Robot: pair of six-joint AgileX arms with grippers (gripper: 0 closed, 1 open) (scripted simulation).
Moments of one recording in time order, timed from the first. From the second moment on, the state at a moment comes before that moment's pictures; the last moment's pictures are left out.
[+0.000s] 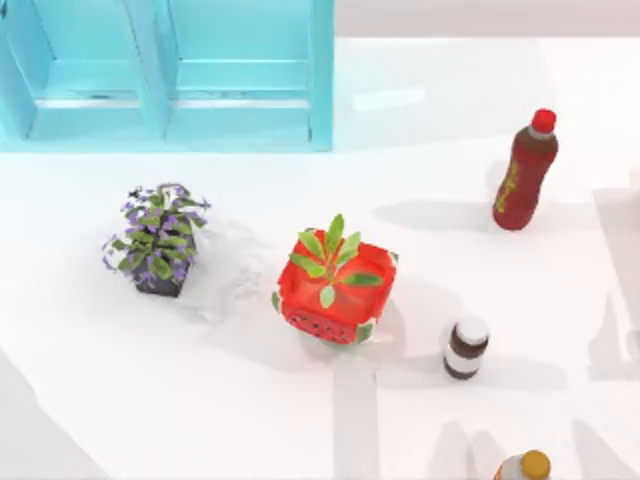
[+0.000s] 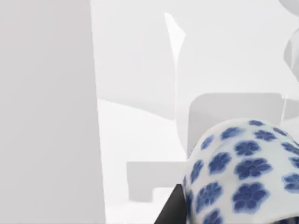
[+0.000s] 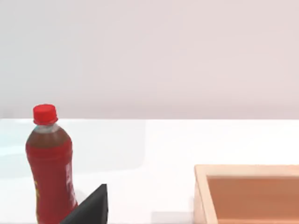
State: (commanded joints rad) left arm 0.65 2.12 1.56 -1.01 0.00 0.68; right arm 0.00 0.00 0.00 0.00 0.00 0.00
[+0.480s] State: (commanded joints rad) left arm 0.65 2.12 1.56 -1.01 0.00 0.68; right arm 0.00 0.00 0.00 0.00 0.00 0.00
